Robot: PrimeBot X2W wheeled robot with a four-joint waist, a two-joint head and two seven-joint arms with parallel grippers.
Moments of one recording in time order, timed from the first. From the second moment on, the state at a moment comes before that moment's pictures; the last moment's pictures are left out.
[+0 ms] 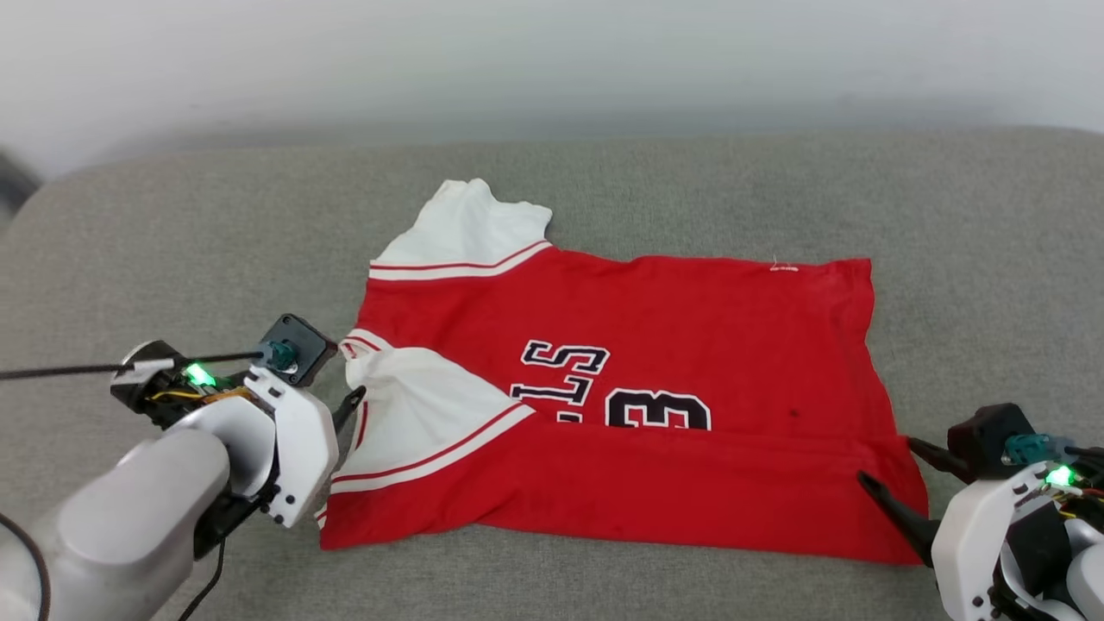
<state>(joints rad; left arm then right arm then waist) -0.76 0.70 -1.14 0.51 -0.74 -0.02 0.07 -0.24 -0.67 0.54 0.18 0.55 0.13 0.23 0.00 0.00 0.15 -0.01</state>
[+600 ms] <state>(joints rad) -0.91 0.79 -1.24 0.22 -0.96 -0.12 0.76 -0.19 -0.65 0.50 0.14 0.52 0.13 0.26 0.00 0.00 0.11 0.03</state>
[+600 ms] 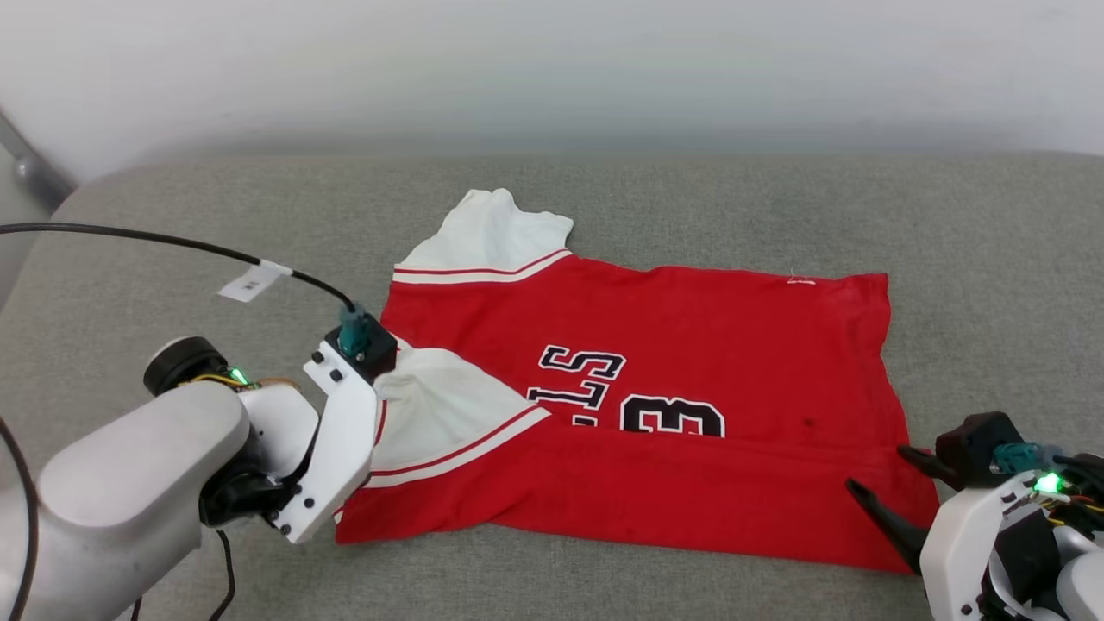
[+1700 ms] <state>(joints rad) -0.83 0.77 -1.28 0.31 -1.07 -0.13 0.85 -0.41 -0.81 0.63 0.08 0.60 0.13 0.45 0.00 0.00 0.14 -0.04</state>
